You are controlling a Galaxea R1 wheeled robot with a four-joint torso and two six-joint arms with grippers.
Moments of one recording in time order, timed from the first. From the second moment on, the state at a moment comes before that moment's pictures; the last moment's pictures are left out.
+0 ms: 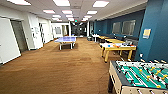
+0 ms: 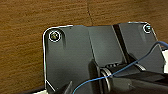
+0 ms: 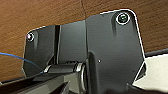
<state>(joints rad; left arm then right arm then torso) 1.51 3.11 -2.85 0.08 -0.04 0.00 -1.56 3.09 -2.80 -0.01 0.05 0.10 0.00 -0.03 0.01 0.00</state>
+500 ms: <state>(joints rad) 1.51 3.11 -2.85 0.08 -0.04 0.00 -1.56 3.09 -2.80 -0.01 0.05 0.10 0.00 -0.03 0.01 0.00</state>
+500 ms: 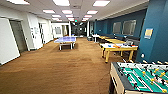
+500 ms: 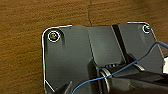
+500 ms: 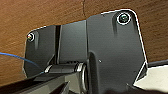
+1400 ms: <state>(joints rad) 1.51 3.11 -2.85 0.08 -0.04 0.00 -1.56 3.09 -2.80 -0.01 0.05 0.10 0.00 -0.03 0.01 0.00</state>
